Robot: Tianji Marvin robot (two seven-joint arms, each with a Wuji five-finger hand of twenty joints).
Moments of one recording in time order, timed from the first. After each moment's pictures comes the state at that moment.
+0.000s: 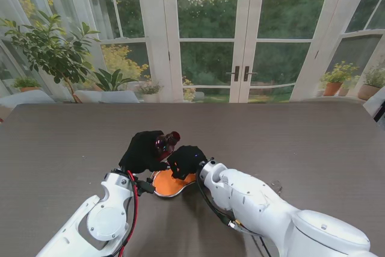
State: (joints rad) left arm 1.59 -1.20 -1.15 -1.62 0.34 -0.29 0.35; right arm -0.82 -1.54 0.26 -0.41 -0.56 -0.41 -0.59; left_hand 1.07 -1.47 1.00 -0.11 1.04 0.33 0.88 0.82 1.23 0.38 0.72 1.10 1.14 0.47 0.92 0.81 0.80 0.58 1.20 0.69; right_hand 0.43 -1.02 1.35 -0.42 1.07 -0.16 1.12 0.08 1.36 -0.09 0.99 0.82 1.31 -0.05 1.57 0.93 1.05 0.18 1.64 0.88
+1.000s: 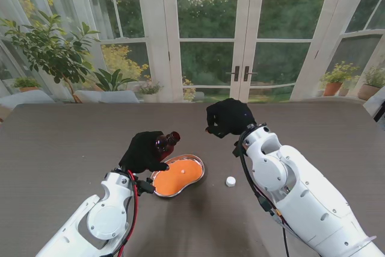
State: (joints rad) left arm 1.58 -1.20 -1.15 -1.61 0.34 -0.26 0.34; right arm -1.23 -1.14 1.03 -1.51 -0.73 -0.13 -0.17; left_hand 1.07 -1.47 1.00 -0.11 1.04 0.33 0.88 0.82 1.23 0.38 0.72 1.10 1.14 0.47 0.92 0.81 0.80 0.58 1.20 0.69; right_hand 0.43 -1.02 1.35 -0.42 1.07 -0.15 1.11 0.10 1.36 -0.09 0.99 0.82 1.31 -0.05 1.57 0.93 1.05 0.18 1.64 0.88
